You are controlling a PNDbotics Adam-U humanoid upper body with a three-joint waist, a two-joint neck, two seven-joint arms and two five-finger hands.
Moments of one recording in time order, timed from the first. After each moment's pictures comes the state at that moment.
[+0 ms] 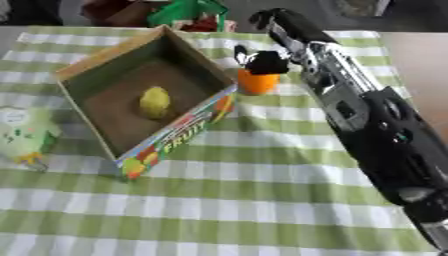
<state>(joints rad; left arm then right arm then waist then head) -0.24 0.49 0.16 -1.98 0.23 -0.37 0.14 -0.80 -0.66 0.22 -1.51 0.69 0.36 0.31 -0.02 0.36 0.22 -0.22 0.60</state>
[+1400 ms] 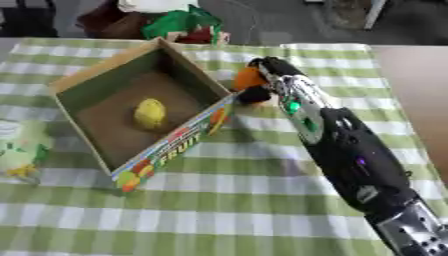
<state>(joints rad) -0.24 0.48 0.16 -1.98 0.23 -0.36 0.14 -0.89 -0.54 0.20 -1.15 0.79 0.35 0.35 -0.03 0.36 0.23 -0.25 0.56</state>
